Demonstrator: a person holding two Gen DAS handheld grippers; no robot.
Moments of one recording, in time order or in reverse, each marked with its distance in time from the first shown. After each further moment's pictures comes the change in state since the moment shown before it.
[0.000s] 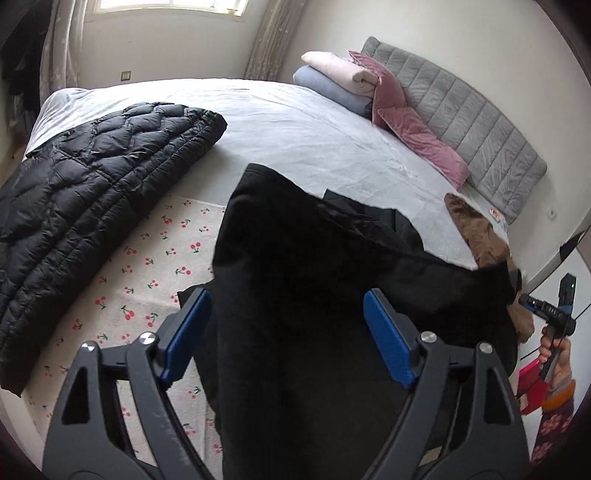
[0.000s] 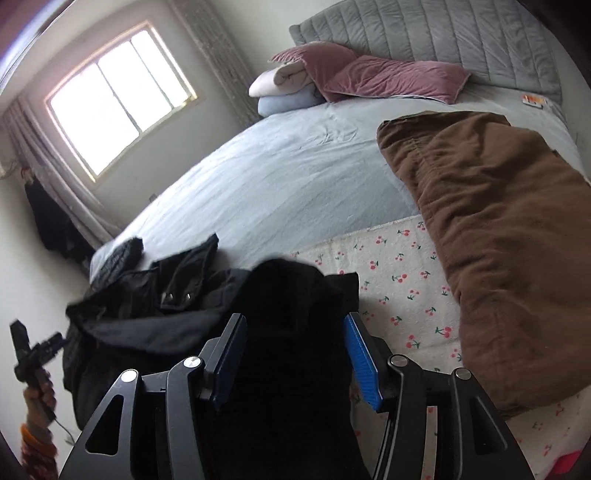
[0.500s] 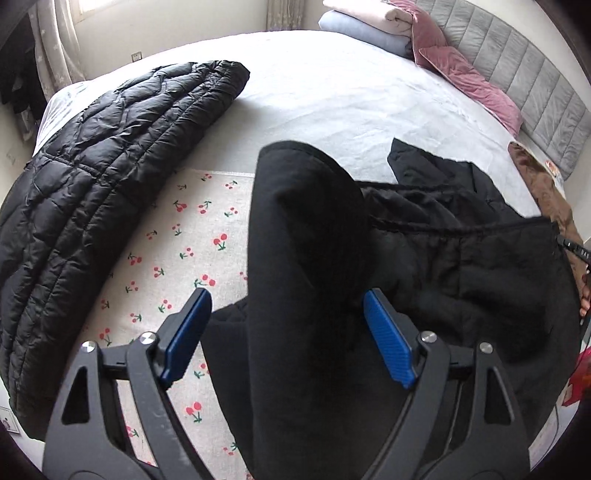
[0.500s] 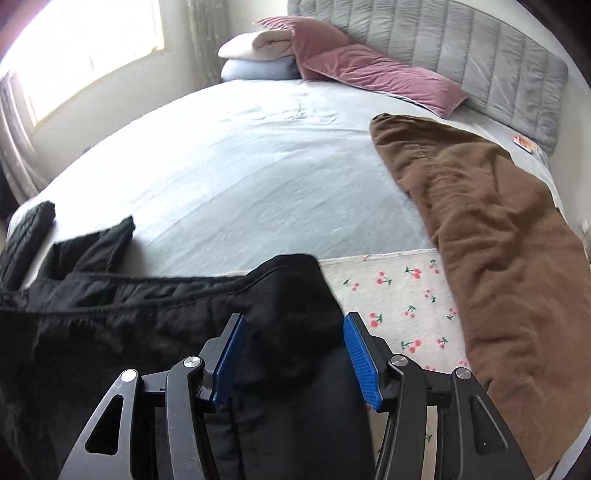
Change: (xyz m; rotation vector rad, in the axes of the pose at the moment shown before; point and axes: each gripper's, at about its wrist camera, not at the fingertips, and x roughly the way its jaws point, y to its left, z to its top) left arm 0.100 0.020 0.031 0.039 0.181 0.189; right arm 0.128 0.023 0.058 -0.031 0.020 -0.286
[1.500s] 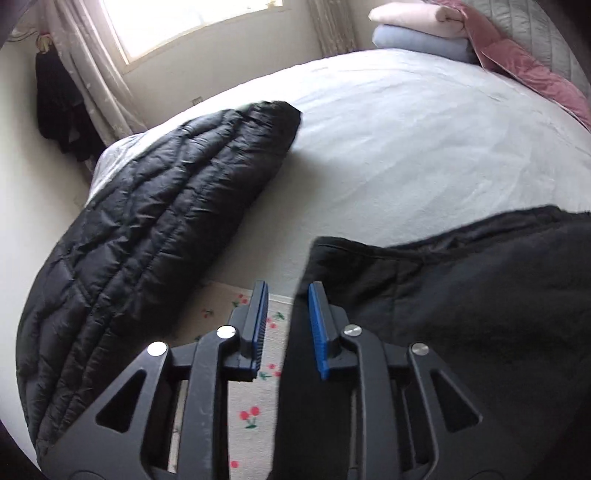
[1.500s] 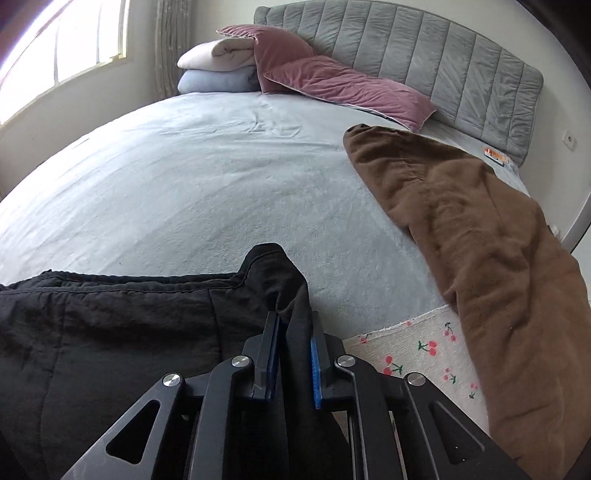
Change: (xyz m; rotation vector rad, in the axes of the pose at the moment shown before) left arm 0.083 -0.009 0.068 0.036 -0.180 0.422; right arm 0.092 0.011 0.043 0.008 -0.091 -0.238
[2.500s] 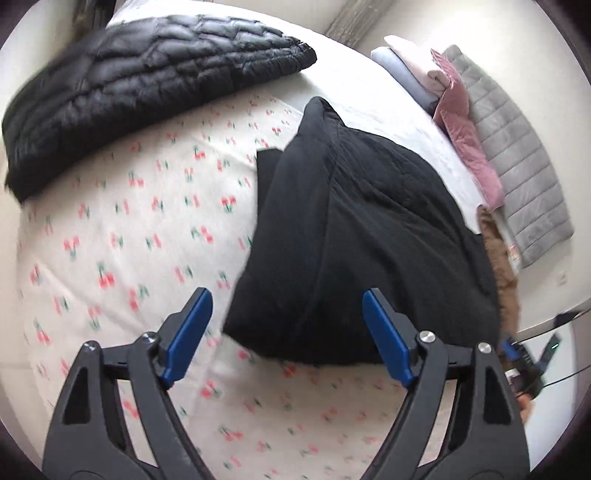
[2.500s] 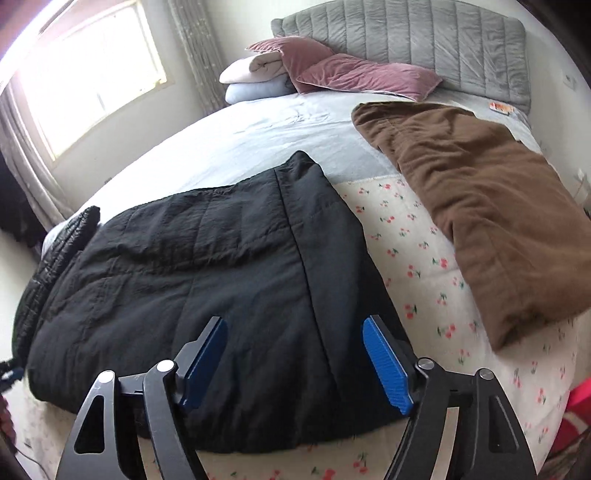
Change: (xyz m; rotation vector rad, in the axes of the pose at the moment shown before) left arm -0.163 0.139 -0.196 -0.508 0.293 -0.601; right arm -0.160 -0.070 -0.139 0.146 0.072 0.348
